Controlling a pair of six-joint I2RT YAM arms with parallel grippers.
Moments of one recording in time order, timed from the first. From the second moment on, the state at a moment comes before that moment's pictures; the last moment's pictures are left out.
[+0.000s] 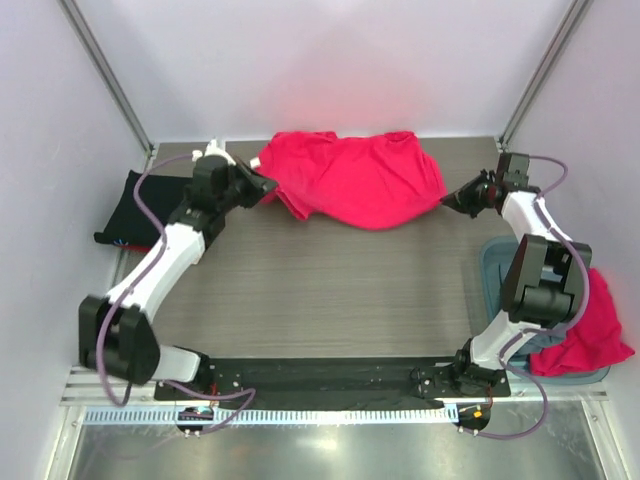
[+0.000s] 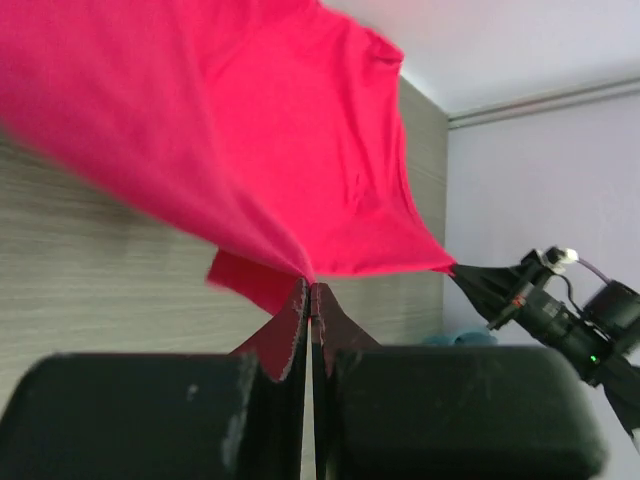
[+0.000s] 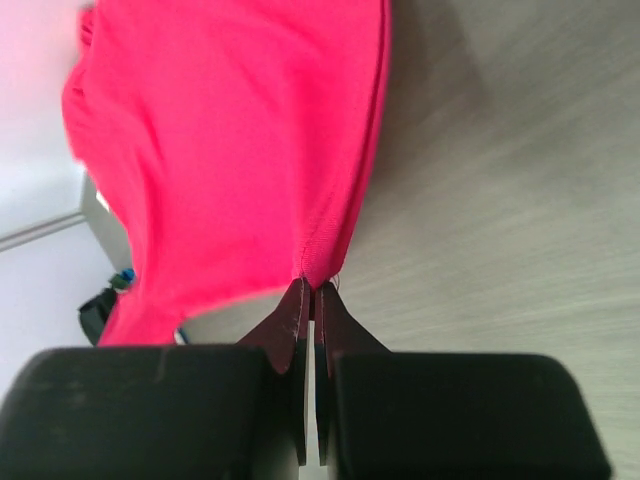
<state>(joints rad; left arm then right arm) -0.26 1.45 1.15 -0.09 0.17 -0.91 -0.24 1.72 1.27 -0.41 -0.43 0.78</state>
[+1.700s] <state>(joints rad) -0.31 1.18 0.84 -0.30 -0.10 -0.86 -0.20 1.42 0.88 -0.39 -0.13 0.69</state>
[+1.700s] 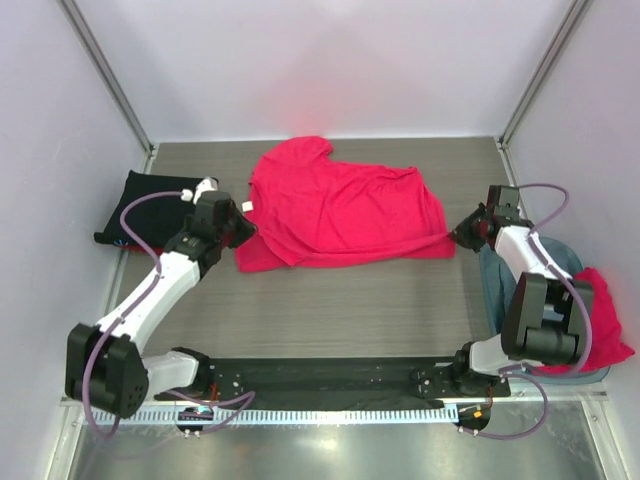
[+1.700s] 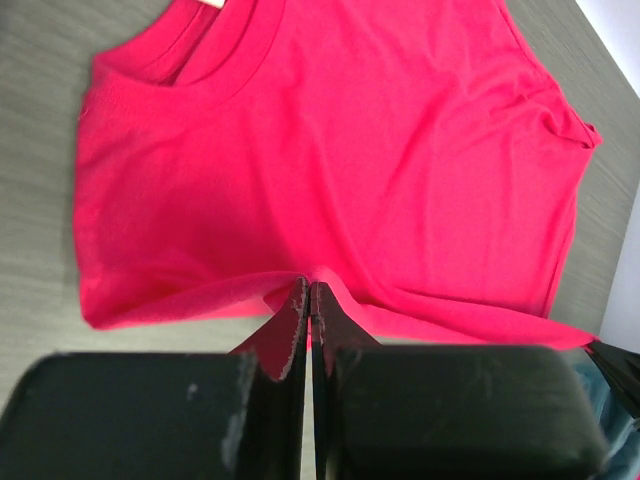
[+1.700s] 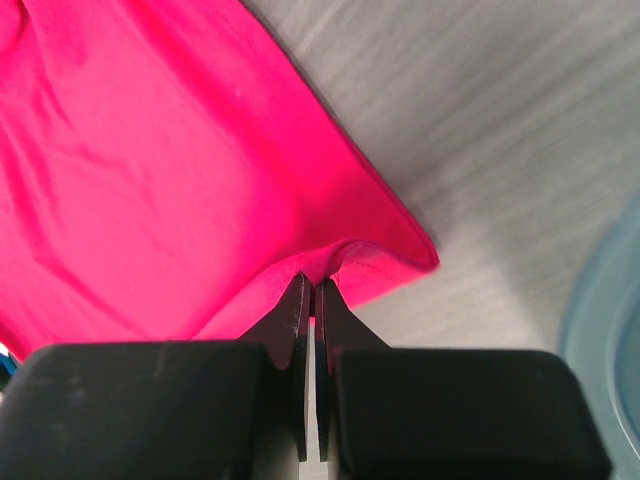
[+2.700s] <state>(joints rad) -0.26 1.62 1.30 -0.29 -0.17 -0.81 -0.16 1.79 1.19 -0.36 -0.14 0.75</state>
